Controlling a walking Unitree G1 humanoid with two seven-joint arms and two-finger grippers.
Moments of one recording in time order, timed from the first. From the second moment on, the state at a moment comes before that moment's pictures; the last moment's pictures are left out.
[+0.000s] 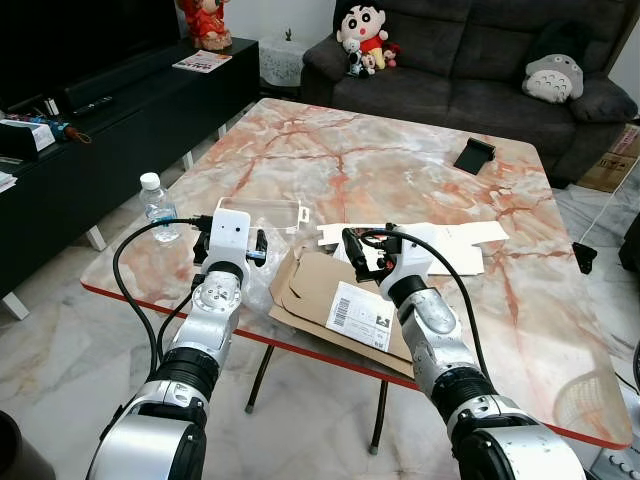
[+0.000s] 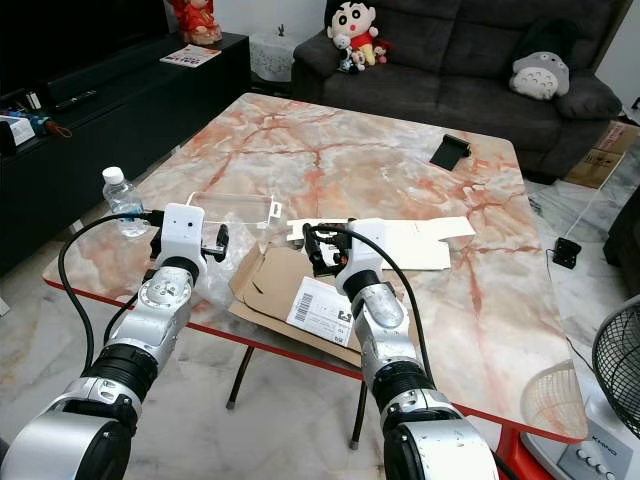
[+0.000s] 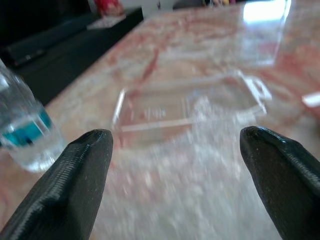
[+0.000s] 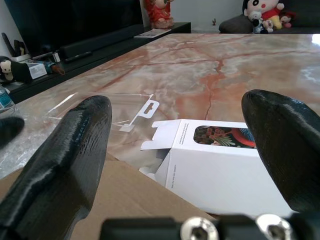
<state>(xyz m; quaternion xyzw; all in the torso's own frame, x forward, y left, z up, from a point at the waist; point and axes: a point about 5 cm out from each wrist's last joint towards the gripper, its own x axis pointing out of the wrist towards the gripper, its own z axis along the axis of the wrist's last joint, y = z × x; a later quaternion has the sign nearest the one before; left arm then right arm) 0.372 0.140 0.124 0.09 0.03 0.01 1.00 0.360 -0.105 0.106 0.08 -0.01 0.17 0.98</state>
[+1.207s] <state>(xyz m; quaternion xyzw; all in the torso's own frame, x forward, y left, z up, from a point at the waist) 0.357 0.143 0.091 0.08 0.15 0.03 0.99 0.358 -0.102 0.105 0.08 -0.01 0.18 0.98</state>
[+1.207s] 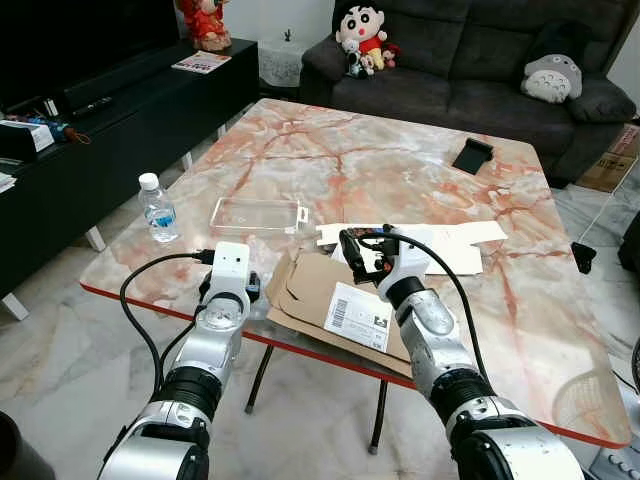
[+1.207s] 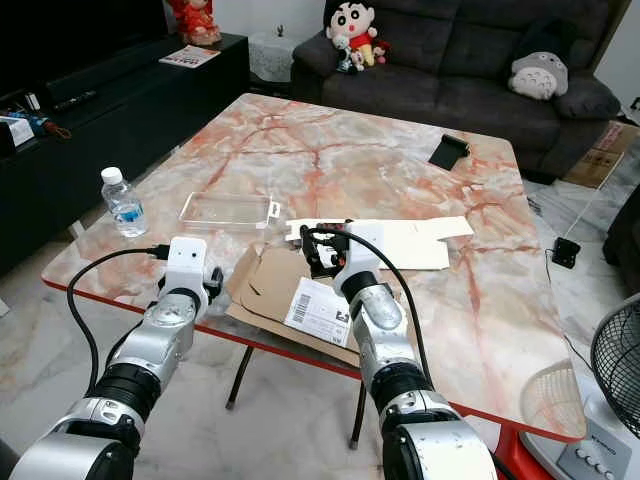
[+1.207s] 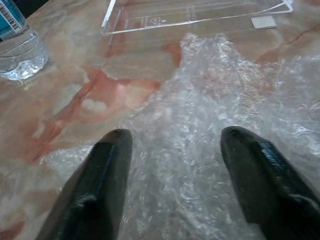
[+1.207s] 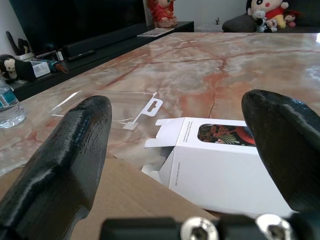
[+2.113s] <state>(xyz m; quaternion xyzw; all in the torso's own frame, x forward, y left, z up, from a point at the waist) 0.361 0.145 0.118 0.08 0.07 0.05 0.99 0.359 -0.104 0.105 0.07 -0.01 0.17 0.98</state>
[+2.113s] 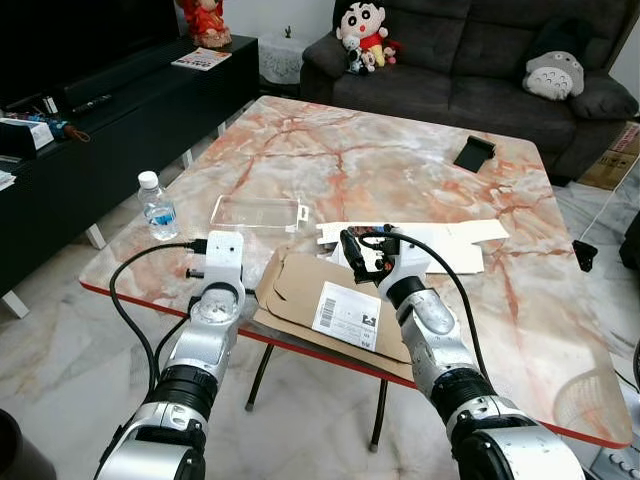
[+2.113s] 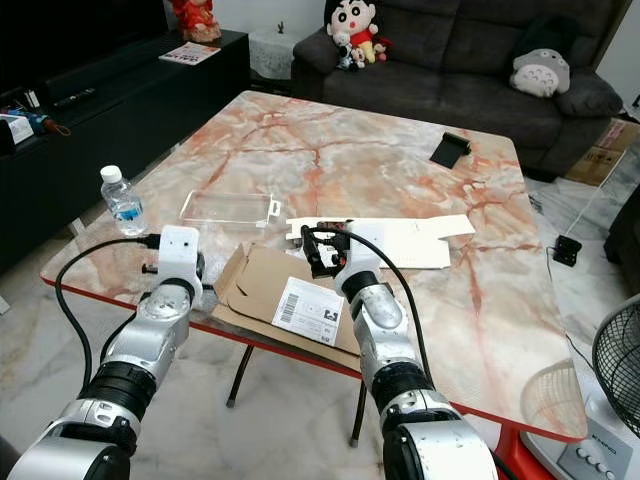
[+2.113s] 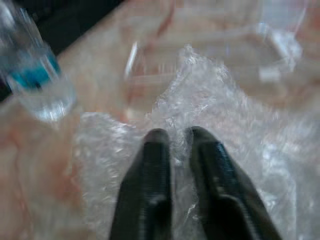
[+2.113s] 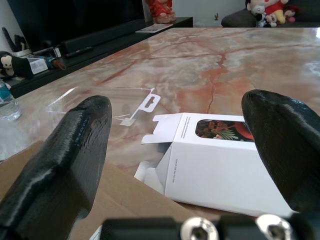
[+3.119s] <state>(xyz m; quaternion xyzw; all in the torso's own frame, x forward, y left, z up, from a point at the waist) 0.355 0.122 0.210 0.09 -0.20 0.01 0.98 0.361 -0.103 0.109 0.08 -0.02 0.17 0.98</state>
